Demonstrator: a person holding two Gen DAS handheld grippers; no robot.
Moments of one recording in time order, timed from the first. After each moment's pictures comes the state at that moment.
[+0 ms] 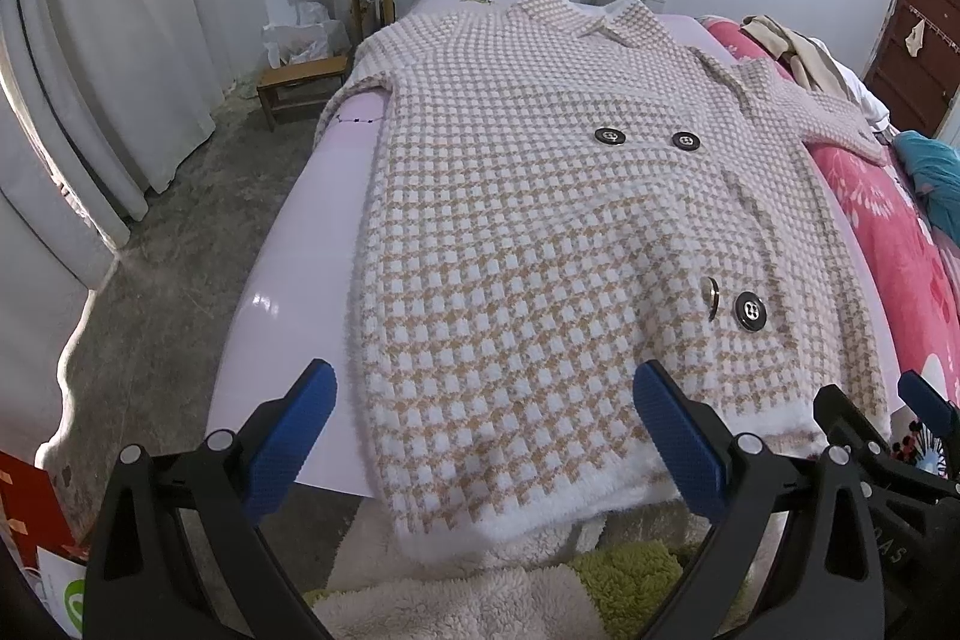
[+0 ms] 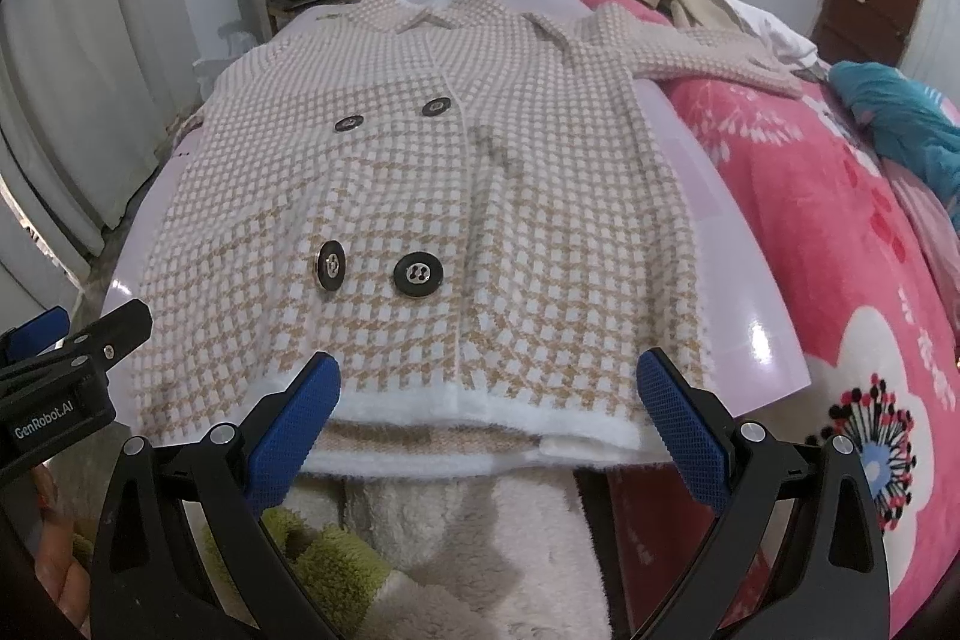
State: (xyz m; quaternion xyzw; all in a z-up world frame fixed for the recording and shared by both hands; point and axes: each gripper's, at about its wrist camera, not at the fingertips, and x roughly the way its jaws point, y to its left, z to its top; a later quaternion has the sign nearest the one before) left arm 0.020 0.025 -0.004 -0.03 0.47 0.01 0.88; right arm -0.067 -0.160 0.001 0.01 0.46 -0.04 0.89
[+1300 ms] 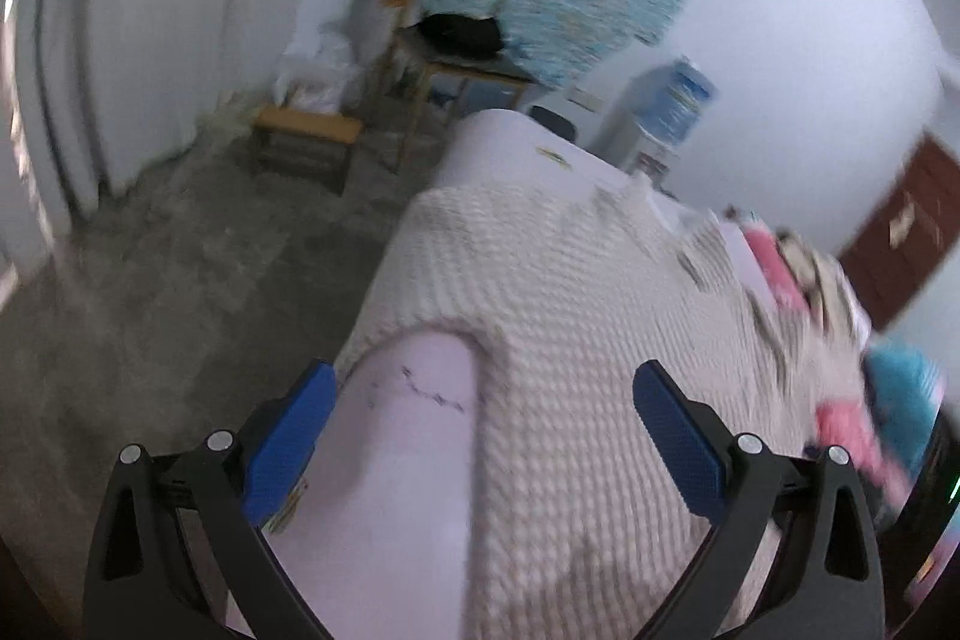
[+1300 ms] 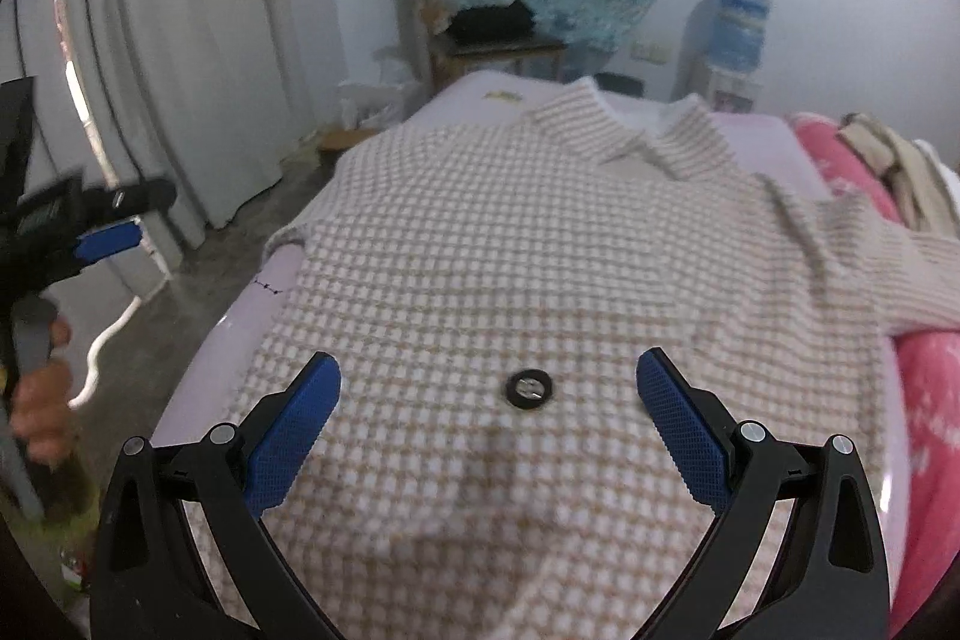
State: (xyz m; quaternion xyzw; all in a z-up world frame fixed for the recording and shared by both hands) left arm 0.205 0.203 0.012 -0.23 0.37 0.00 0.90; right arm 0.122 -0.077 0.017 -0.03 0.39 0.17 0.91
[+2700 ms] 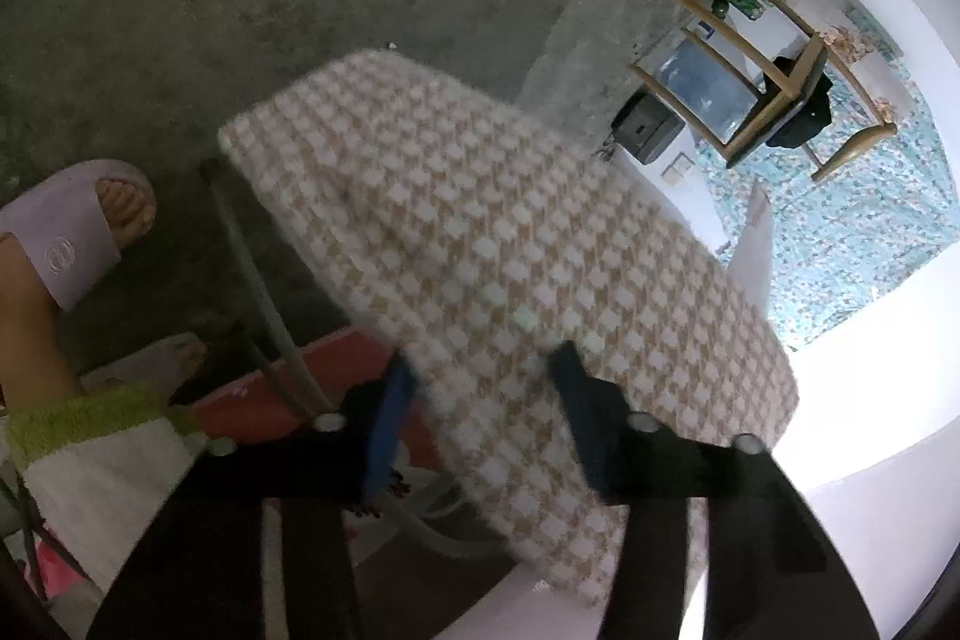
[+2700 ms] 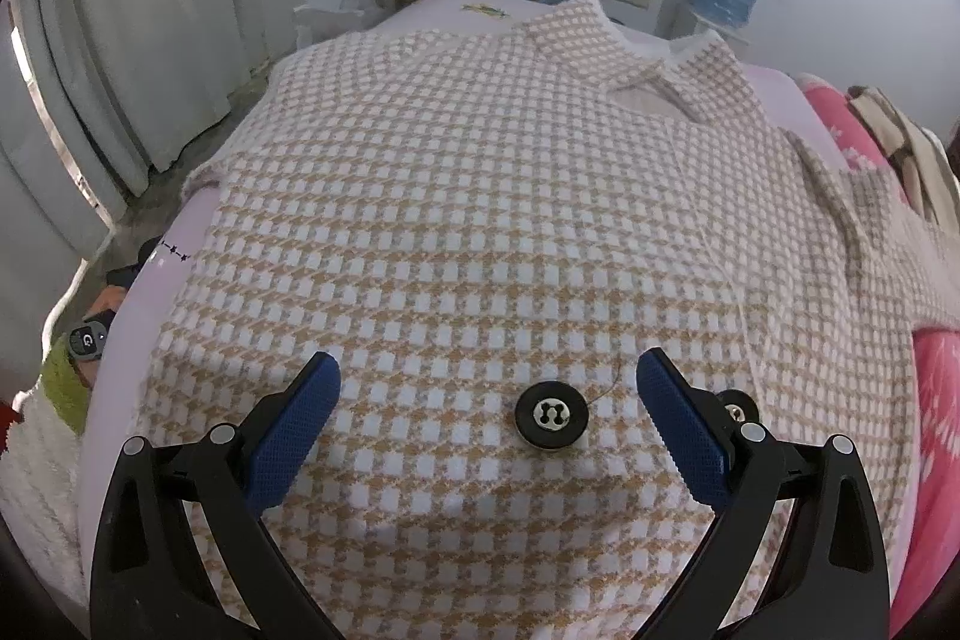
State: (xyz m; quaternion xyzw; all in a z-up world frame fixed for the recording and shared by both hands) left arm 0.289 0.323 -0.358 -0.82 0.43 -0.07 0.38; right arm 0.168 -0.041 -0.035 -0.08 0.46 0.10 0.88
